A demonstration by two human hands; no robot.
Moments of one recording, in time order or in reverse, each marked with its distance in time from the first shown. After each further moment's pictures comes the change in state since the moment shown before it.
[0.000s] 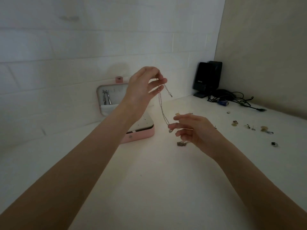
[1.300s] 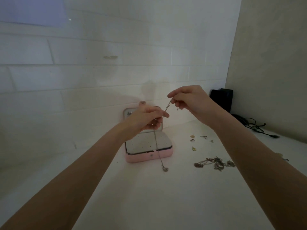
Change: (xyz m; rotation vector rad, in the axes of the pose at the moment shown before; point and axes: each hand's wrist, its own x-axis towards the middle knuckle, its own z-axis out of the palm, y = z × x) left_hand -0.018 0.037 -0.063 0.463 -0.216 -0.169; right_hand 0.026 -0.111 0.084 -0.478 -0.040 -0.440
